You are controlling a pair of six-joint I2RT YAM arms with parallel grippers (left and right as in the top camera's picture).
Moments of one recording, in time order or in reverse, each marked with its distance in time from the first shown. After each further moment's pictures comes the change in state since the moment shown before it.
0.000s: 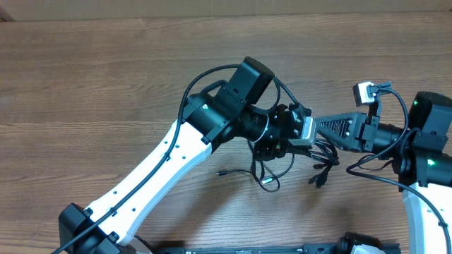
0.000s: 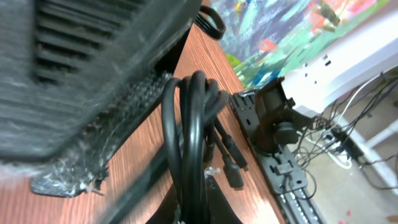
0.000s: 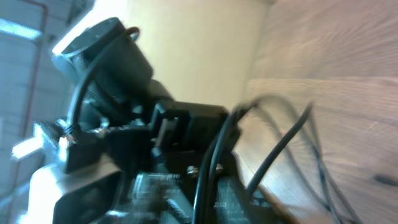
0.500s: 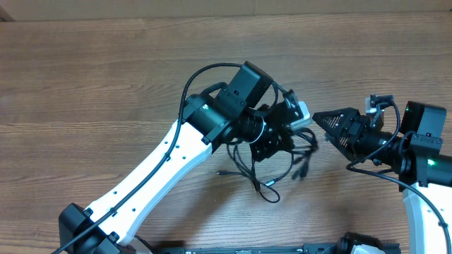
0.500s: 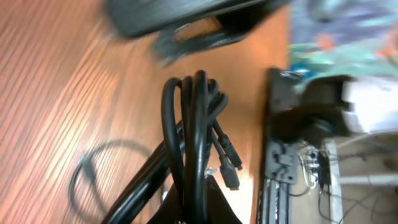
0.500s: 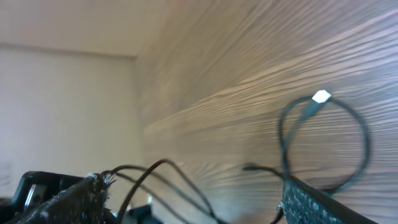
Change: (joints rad) left arm 0.000 0.000 0.000 -0.109 -0.305 -0.428; right arm 0.000 0.000 0.002 -0.256 0.595 -0.010
